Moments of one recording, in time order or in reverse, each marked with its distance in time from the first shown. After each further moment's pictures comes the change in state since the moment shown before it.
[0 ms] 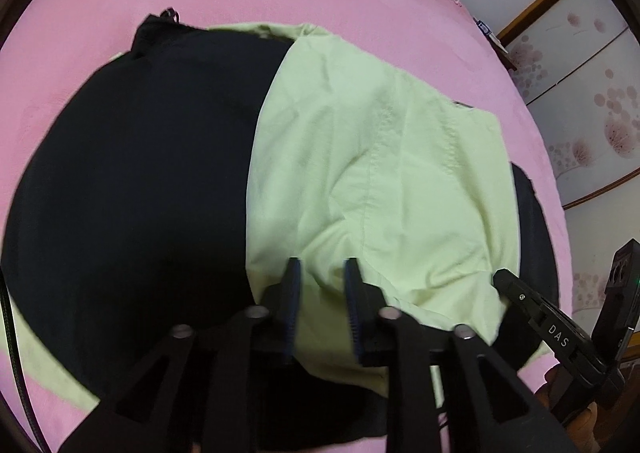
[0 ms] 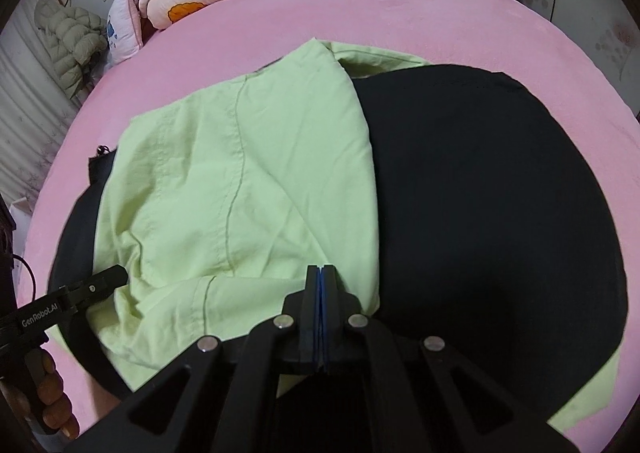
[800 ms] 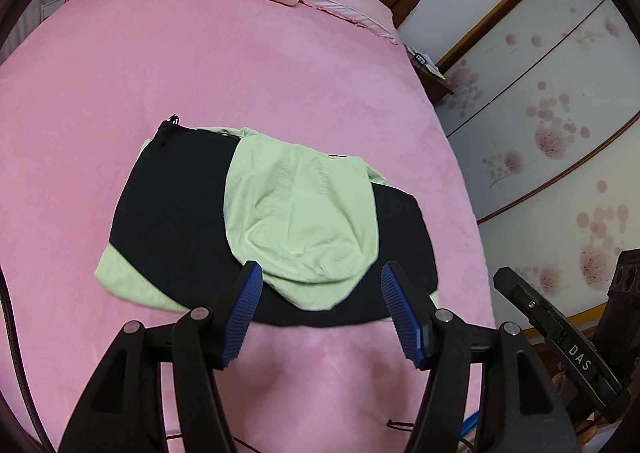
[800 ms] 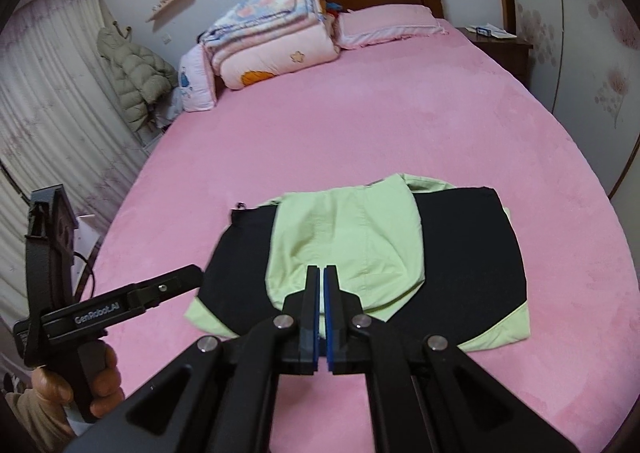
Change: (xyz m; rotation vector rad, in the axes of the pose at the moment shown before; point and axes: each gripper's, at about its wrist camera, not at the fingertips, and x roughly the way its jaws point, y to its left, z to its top) left arm -0.223 -0.053 -0.028 0.061 -0.099 -0.144; right arm -0.256 0.090 -0.013 -0.075 -0.196 0.131
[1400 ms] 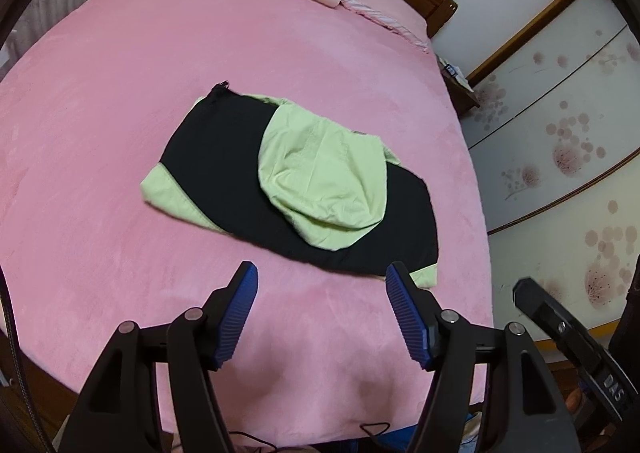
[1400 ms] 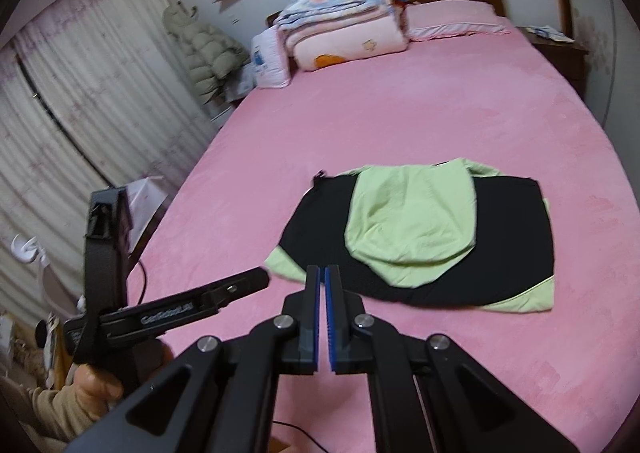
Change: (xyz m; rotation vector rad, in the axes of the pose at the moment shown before) left arm -0.065 -0.010 -0.083 -0.128 -0.013 0.099; right arm -0.074 0.035 -0.038 -0.100 0.109 0.235
